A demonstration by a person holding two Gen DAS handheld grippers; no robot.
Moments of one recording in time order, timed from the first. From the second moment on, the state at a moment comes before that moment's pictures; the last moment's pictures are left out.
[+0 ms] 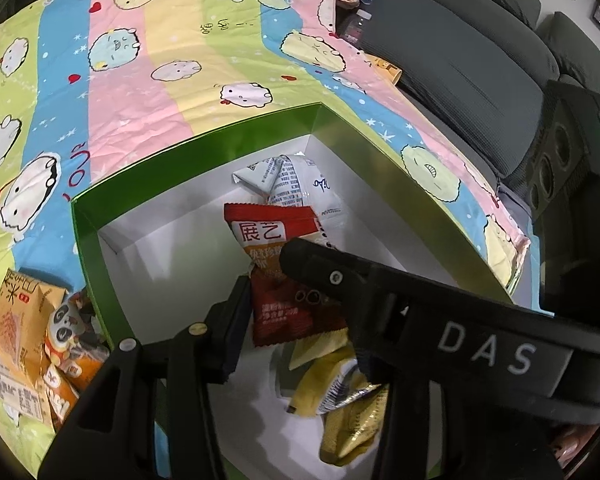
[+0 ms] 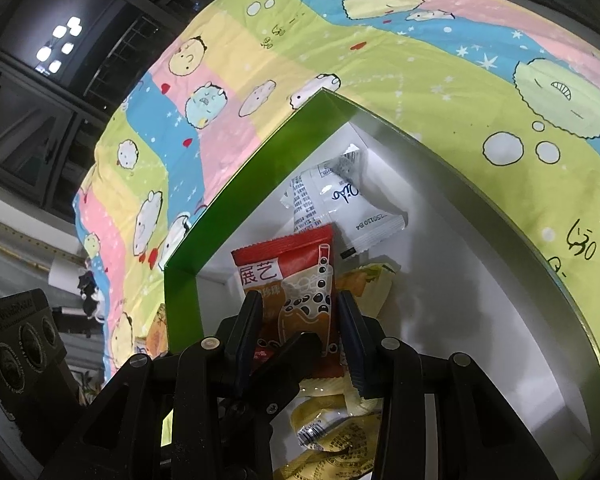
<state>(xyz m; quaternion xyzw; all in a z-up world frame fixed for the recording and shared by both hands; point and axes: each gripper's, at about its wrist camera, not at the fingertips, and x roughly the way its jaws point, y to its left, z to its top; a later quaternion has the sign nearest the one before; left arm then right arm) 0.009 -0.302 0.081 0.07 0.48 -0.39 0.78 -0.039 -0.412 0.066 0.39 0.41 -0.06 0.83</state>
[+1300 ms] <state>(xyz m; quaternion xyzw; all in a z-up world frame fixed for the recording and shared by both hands) 0.030 0.025 0.138 -0.13 0.42 -0.10 0.89 0.019 -0.205 0.171 0.24 0.42 0.15 0.86</state>
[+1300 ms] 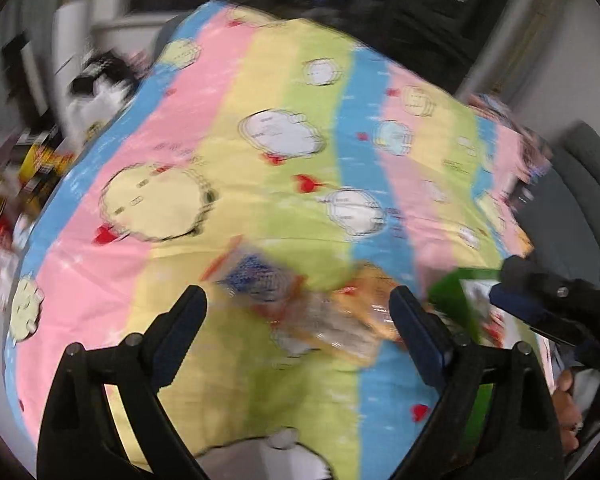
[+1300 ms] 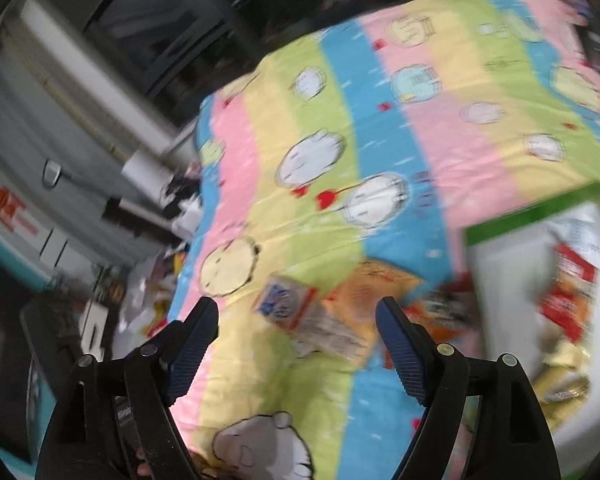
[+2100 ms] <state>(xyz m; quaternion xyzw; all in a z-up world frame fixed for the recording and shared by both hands) 0.096 0.056 0.024 -0.32 0.52 -0.08 0.78 0.176 -0.051 0.029 0.01 0.63 0.26 0.73</state>
